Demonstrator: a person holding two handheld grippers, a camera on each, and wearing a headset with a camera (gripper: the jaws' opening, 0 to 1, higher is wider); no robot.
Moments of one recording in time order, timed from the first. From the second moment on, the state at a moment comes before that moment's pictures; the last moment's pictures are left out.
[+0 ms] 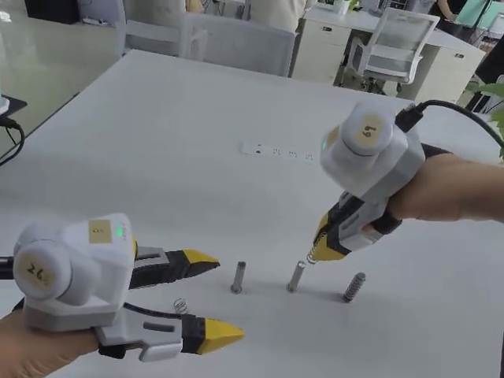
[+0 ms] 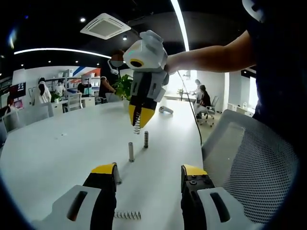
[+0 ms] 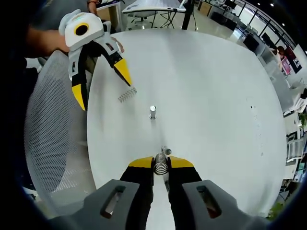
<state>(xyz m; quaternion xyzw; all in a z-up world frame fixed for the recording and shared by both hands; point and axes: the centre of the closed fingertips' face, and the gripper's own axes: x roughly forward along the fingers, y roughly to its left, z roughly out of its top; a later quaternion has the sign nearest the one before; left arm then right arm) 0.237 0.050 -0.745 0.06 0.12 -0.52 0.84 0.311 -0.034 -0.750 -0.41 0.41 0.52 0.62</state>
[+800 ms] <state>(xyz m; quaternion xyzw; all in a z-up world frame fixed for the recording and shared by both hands) 0.243 0.053 -0.752 0.06 0.13 -0.52 0.84 0.324 -0.031 -0.775 -0.41 0.42 0.53 0.61</state>
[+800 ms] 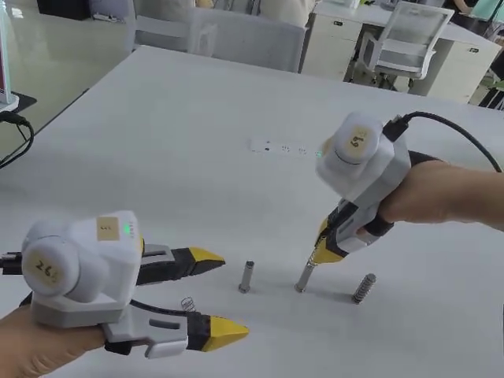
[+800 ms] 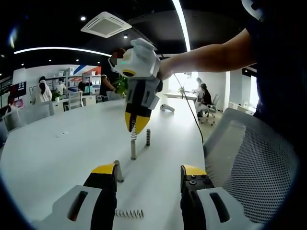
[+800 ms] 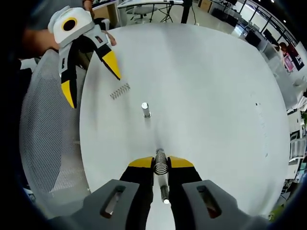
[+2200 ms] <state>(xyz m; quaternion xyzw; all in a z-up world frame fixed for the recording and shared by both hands) 0.244 0.056 -0.754 0.06 0.14 -0.52 0.84 0.325 -0.028 -0.817 -0.40 0.45 0.53 0.60</state>
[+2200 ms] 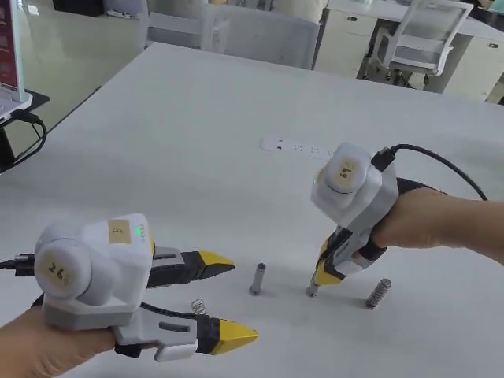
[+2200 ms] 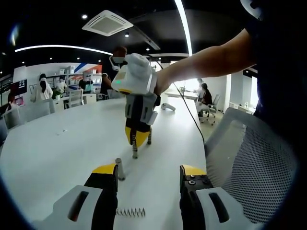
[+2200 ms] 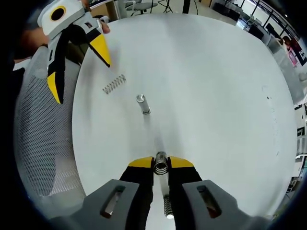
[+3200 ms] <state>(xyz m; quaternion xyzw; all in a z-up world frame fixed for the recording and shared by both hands) 0.243 0.059 -0.755 0.06 0.14 -0.51 0.84 0.320 -0.026 -0.836 -0.40 0.46 0.52 0.60</state>
